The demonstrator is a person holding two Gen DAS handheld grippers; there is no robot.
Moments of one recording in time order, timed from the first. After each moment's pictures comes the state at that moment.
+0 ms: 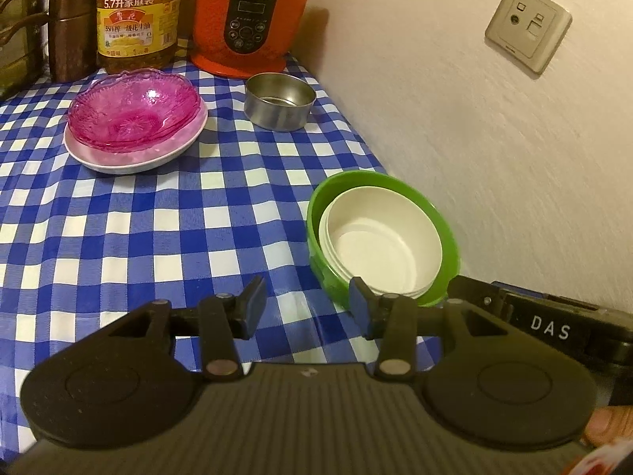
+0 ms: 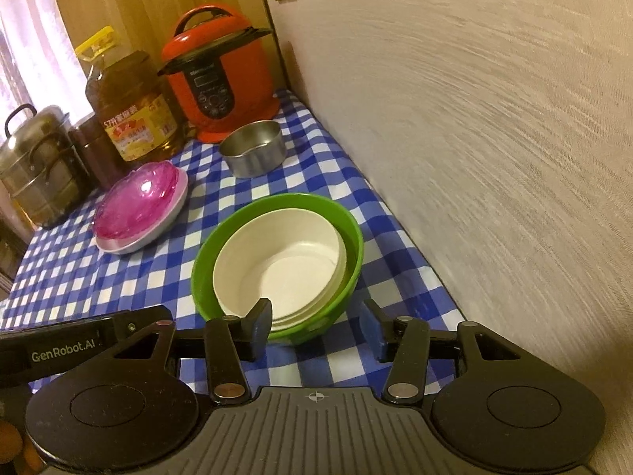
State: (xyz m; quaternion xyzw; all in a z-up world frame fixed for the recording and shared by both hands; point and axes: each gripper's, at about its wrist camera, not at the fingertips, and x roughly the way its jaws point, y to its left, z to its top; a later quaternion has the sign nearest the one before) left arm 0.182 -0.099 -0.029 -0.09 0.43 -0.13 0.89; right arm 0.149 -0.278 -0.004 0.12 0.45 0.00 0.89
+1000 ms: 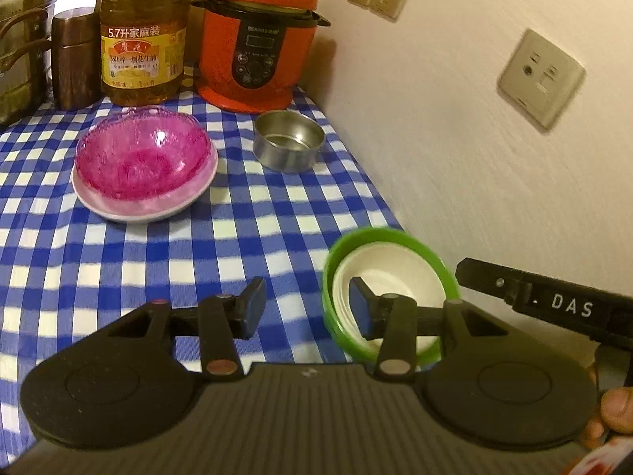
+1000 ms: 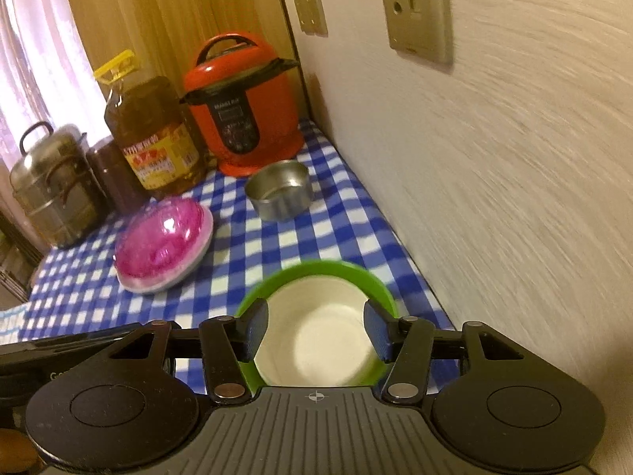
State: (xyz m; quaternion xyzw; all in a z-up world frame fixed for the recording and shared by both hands) left arm 0.219 -0.080 -0.001 -0.10 0.40 -0.13 0.90; right arm 0.195 -0.269 0.029 0.11 0.42 0.02 0.90
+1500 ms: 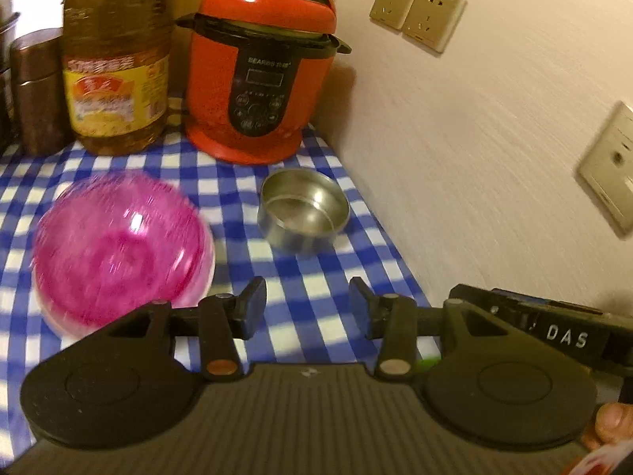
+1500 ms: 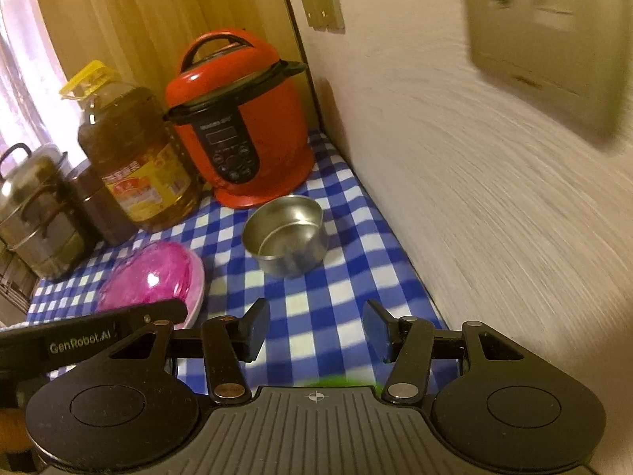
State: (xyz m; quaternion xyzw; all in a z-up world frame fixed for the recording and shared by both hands) left arm 0.362 -0.073 -0.006 -0.10 0.39 -0.14 0.90; right arm 0.328 -0.270 0.000 0.12 0.43 0.03 0.89
